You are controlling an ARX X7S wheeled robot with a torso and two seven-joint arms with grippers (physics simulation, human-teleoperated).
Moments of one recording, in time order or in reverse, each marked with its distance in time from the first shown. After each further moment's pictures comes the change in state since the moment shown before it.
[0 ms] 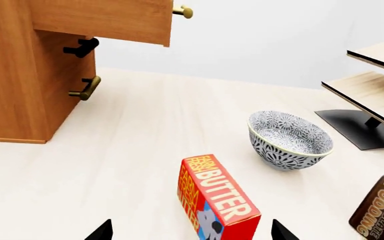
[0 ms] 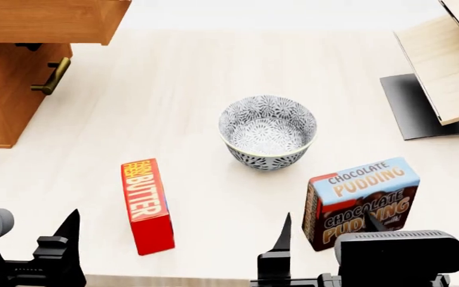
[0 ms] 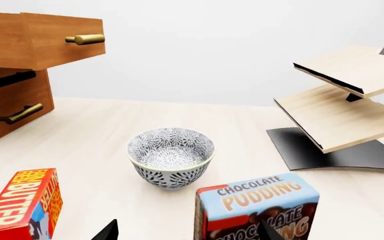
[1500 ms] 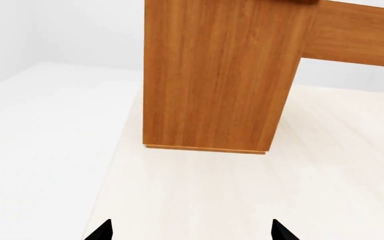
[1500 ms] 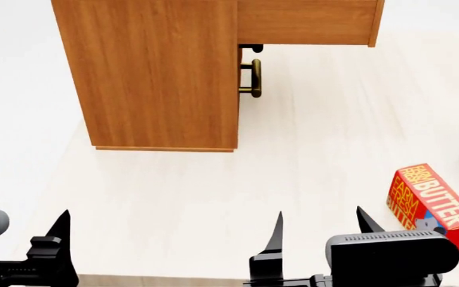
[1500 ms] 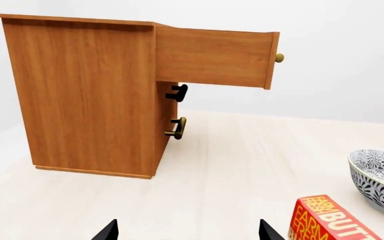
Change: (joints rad) left arm 0.017 -0.043 0.014 -0.024 -0.028 0.048 -0.055; right arm -0.010 0.037 -0.046 0.013 0.030 -0.064 0.034
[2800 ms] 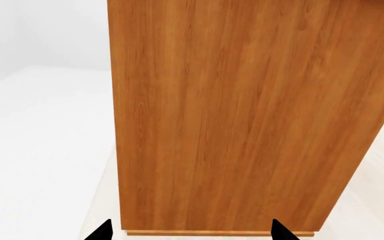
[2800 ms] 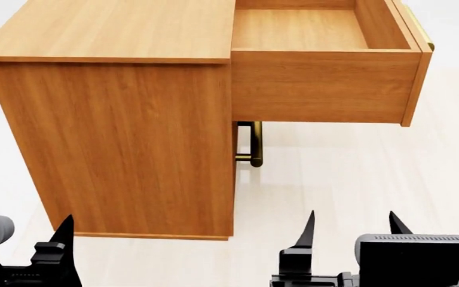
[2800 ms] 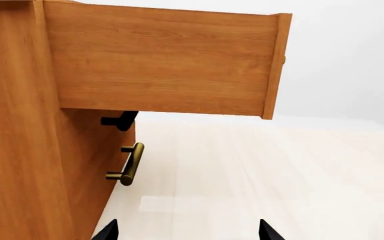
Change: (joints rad) left arm 0.029 -0.026 0.031 -0.026 -0.025 0.062 -0.025; right arm -0.006 0.031 0.046 0.047 0.022 -0.029 0.062
